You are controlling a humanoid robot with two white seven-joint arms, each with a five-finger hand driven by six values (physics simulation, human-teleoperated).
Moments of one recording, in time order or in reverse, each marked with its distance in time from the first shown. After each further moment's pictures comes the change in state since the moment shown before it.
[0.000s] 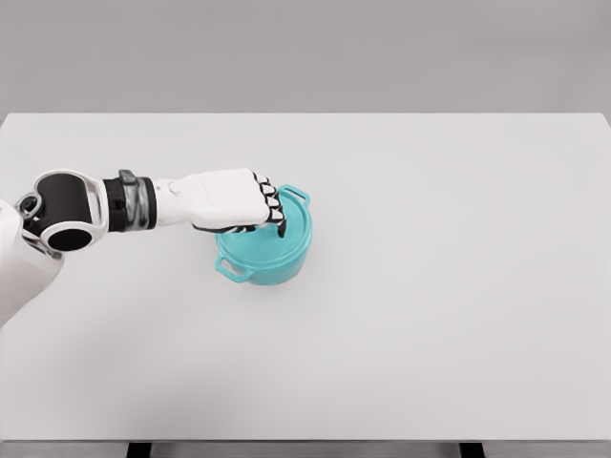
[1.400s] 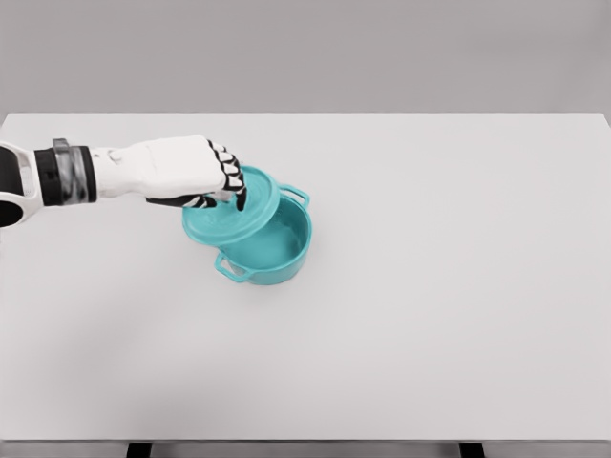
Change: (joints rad) left arm -0.043 0.148 0.050 -0.012 0.183 -0.009 -0.006; right arm 0.000 0.000 0.000 0.000 0.000 0.000 0.000
